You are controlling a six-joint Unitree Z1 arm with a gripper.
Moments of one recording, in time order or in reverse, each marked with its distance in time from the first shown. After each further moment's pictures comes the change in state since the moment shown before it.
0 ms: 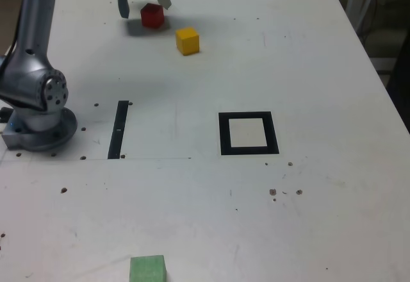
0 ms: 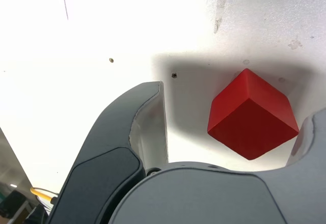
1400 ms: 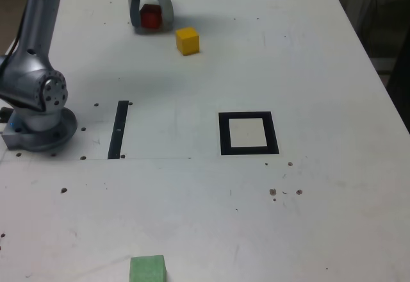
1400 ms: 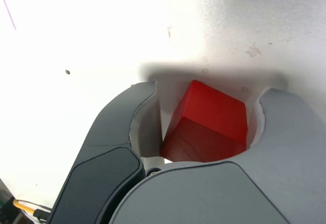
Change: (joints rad) arm -0.037 0.055 -0.002 -0.053 -0.036 -0.009
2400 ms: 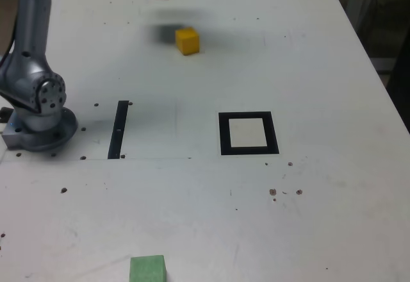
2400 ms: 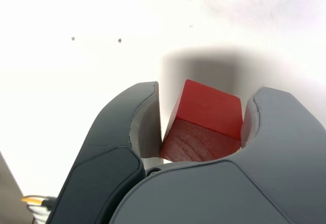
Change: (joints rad) arm -0.126 -0.212 -0.048 0.102 0.007 -0.005
